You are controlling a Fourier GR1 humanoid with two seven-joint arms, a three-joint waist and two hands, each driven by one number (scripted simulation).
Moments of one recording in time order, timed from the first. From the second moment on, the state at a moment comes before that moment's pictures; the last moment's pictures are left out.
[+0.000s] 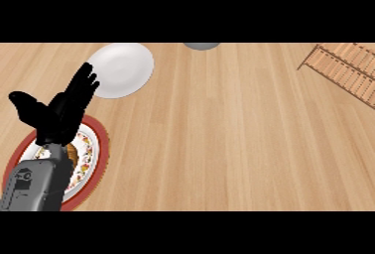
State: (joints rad) left arm -0.30 0.18 0.10 -1.50 0.08 -0.02 0.24; right arm -0.79 -1.07 -0.42 -0.34 0.16 0.25 -0.54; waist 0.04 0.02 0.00
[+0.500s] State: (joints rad) left arm -0.29 0.18 0.10 -1.50 0.08 -0.03 0.22; right arm -0.86 -1.19 -0.45 -0.22 0.15 0.44 -0.53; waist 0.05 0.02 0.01
